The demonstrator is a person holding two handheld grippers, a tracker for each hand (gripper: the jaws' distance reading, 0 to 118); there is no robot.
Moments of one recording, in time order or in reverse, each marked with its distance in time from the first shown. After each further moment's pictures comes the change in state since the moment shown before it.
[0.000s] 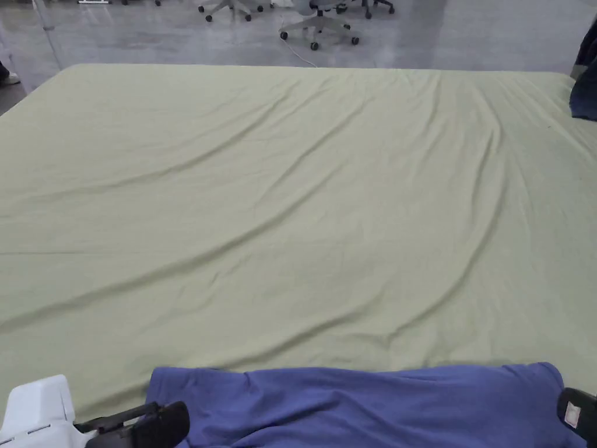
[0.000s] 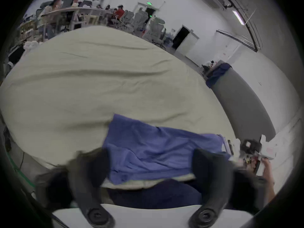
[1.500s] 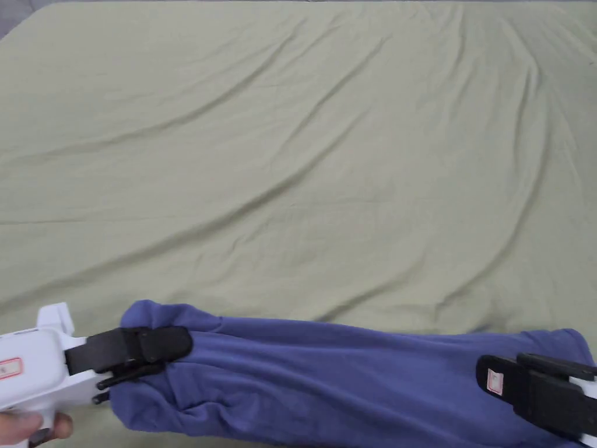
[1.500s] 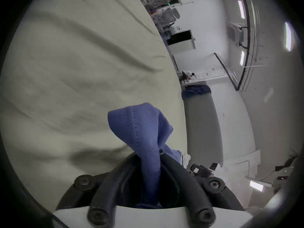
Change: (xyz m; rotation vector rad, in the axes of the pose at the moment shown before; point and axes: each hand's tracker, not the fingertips) left arm -0.148 0.094 -0.099 -0.111 -0.413 0.431; right arm -0.110 -0.006 -0.096 -0.201 0.307 0.073
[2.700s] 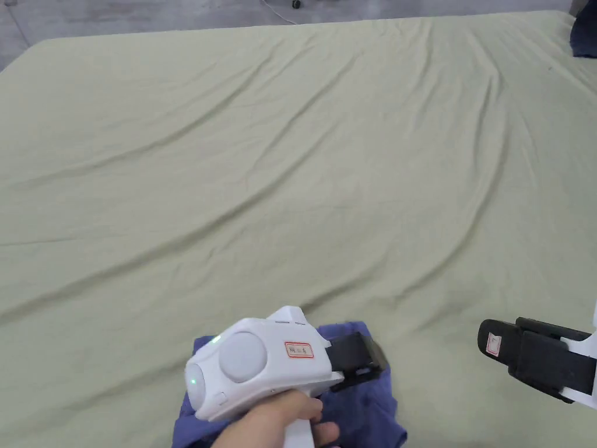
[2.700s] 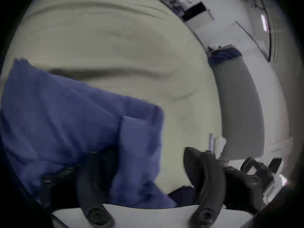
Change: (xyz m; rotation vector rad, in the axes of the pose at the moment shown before) left arm 0.137 -0.165 -0.223 -0.153 0.323 -0.121; right arm 0.020 -0.003 0.060 0.128 -0.091 -0.095
